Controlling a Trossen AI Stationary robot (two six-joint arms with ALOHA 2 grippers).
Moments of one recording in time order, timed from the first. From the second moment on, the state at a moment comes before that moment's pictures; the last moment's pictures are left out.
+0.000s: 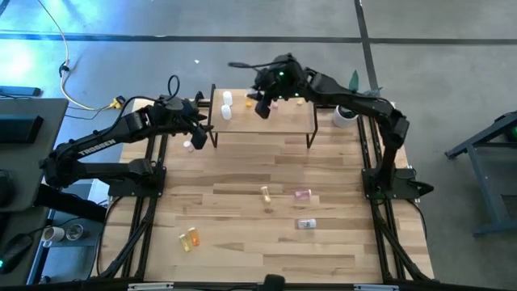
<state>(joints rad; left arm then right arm) 0.62 0.90 0.86 -0.58 -0.04 -0.13 -0.44 1.86 1.86 -0.52 -0.13 -0.18</state>
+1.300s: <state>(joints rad) 0.62 0.90 0.86 -0.58 -0.04 -0.15 -0.43 2.02 1.87 -0.60 -0.20 -0.36</state>
